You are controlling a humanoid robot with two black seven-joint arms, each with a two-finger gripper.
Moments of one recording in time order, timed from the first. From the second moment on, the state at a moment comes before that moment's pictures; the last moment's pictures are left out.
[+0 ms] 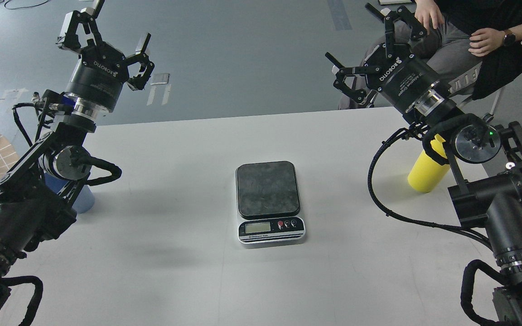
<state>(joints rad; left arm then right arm) -0.74 0.36 -0.95 -0.81 0.29 -0.49 -0.49 0.60 -0.01 1.54 1.08 -0.24 0.49 -0.43</state>
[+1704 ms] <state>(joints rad) -0.74 0.36 -0.94 -0.81 0.28 -0.49 -0.49 0.60 -0.01 1.54 1.08 -0.25 0.49 -0.44</state>
